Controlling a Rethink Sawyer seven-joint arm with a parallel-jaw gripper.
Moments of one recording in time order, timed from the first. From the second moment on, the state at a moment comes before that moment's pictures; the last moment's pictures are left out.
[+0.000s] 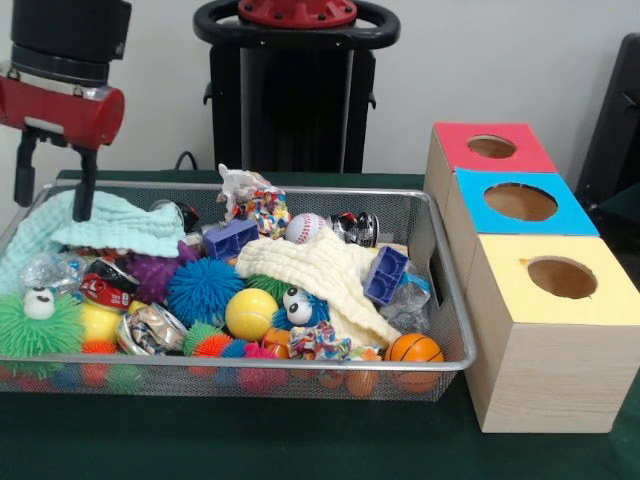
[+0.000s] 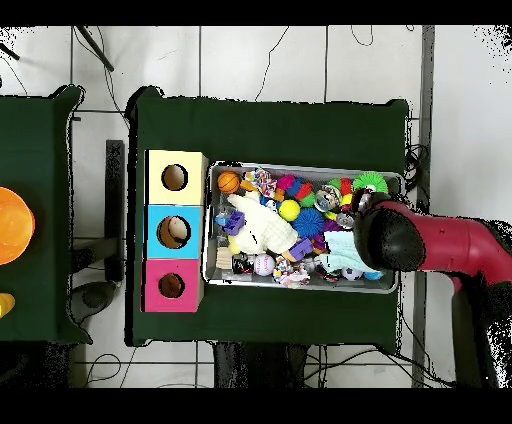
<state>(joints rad) -0.76 -0.78 0.35 1.61 -0.67 0.48 1.94</state>
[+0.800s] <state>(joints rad) -0.75 -0.70 0.36 1.61 -0.69 0.47 1.94</state>
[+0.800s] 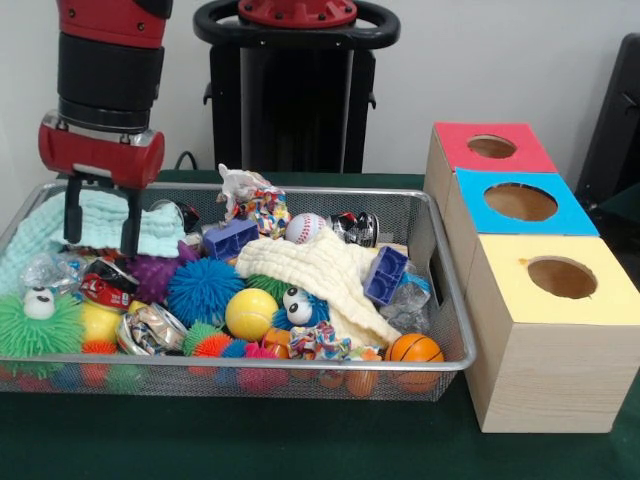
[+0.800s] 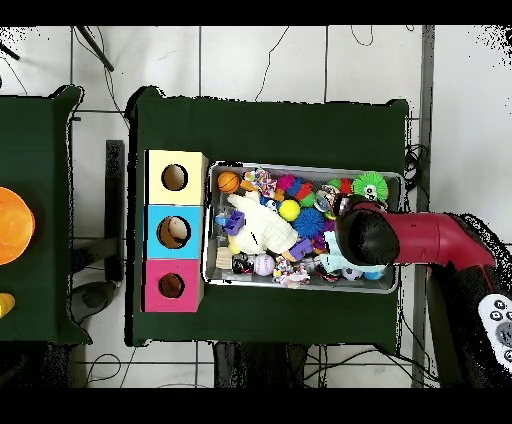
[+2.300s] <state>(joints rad) -0.72 -0.68 0.35 1.60 -0.68 0.55 1.94</state>
